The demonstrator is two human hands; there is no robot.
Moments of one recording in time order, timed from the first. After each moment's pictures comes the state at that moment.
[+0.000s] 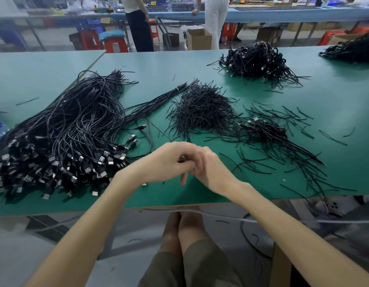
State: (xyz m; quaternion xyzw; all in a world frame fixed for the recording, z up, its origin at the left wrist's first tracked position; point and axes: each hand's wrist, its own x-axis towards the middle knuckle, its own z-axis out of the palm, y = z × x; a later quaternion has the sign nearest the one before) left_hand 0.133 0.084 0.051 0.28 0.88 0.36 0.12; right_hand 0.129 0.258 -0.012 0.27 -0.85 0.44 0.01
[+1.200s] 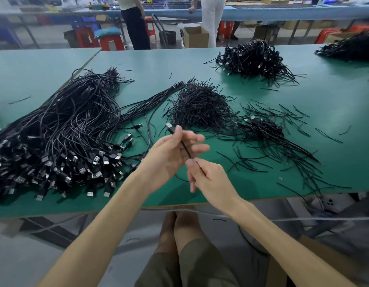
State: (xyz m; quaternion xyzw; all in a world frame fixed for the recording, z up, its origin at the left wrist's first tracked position) left_hand 0.125 0.104 0.024 0.16 0.48 0.84 0.19; right_hand 0.163 0.259 -0.016 0.19 -0.81 0.55 0.04
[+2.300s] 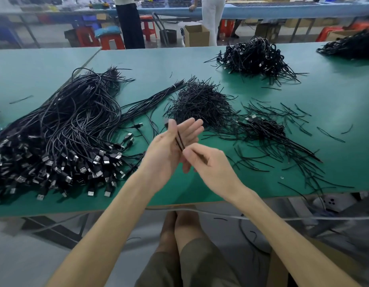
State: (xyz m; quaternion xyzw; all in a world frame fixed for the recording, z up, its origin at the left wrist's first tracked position) left_hand 0.119 0.115 0.026 0.10 0.50 0.86 0.11; right_hand 0.145 0.261 0.009 0.22 -0.81 0.54 0.06
